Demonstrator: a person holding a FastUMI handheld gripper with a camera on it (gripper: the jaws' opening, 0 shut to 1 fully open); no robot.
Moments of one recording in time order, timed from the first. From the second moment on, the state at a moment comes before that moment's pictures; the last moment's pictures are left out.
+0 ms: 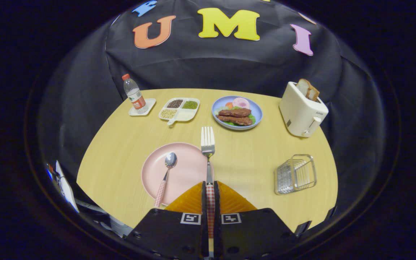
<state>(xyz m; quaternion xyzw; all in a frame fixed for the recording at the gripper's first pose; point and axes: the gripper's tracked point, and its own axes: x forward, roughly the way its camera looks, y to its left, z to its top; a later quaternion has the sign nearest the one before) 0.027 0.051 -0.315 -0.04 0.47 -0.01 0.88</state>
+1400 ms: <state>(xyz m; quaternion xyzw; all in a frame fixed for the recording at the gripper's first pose) -0.001 -0.151 -0.301 0.03 0.79 -0.03 0.62</state>
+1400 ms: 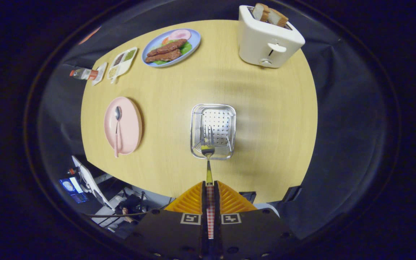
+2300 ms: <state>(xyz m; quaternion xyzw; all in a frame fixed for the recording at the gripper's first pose) 0.038 -0.149 -0.363 0.02 0.83 -0.09 0.55</state>
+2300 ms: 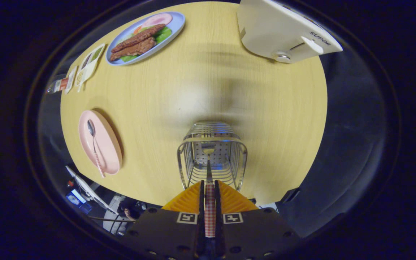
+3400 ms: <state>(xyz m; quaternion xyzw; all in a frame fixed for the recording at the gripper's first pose) 0.066 -0.043 -0.287 -0.08 0.55 -0.05 0.83</state>
